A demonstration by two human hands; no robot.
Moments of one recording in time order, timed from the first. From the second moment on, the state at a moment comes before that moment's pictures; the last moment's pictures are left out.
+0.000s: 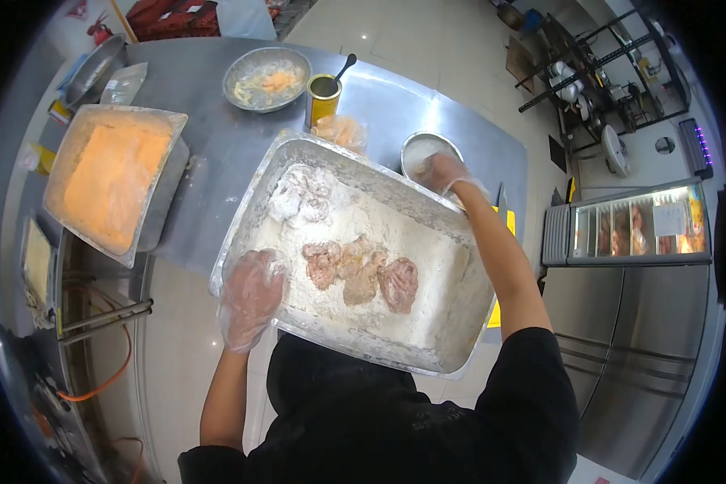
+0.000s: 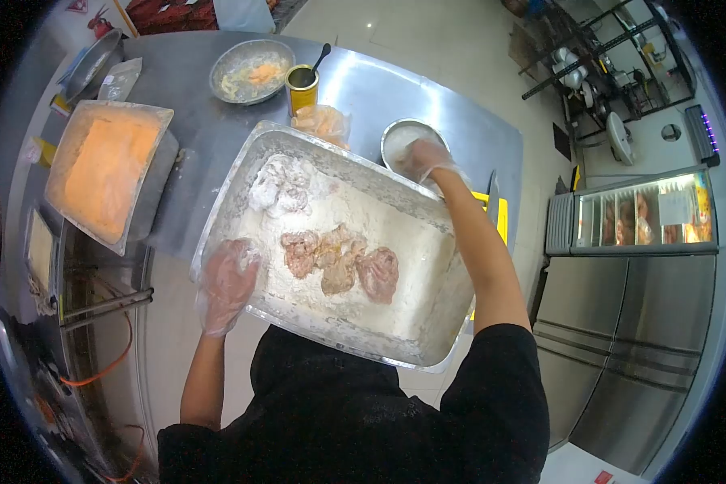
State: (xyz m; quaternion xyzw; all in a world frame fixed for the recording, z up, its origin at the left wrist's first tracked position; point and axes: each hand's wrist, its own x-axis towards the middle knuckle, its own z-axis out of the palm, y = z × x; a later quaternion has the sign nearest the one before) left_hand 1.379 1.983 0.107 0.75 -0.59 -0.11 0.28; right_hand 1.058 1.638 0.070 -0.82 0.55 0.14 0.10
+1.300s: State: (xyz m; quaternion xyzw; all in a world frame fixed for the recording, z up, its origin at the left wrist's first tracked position) left_hand 1.402 1.852 0.074 0.66 -0.72 -0.14 0.18; right_hand 1.145 1.832 0.176 -0.80 0.50 -0.03 0.33
